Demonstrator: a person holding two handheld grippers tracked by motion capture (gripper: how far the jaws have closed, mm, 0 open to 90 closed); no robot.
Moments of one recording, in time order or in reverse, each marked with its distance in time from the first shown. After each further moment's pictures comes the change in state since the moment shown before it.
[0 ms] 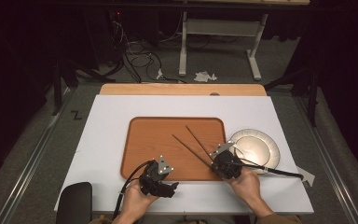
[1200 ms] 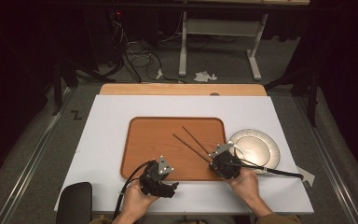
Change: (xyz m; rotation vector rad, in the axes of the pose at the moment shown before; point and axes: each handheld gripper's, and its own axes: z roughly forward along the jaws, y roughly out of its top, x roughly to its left) left arm 0.000 0.000 0.001 0.004 0.002 0.000; right arm 0.000 0.000 0.003 -0.040 -0.009 -0.035
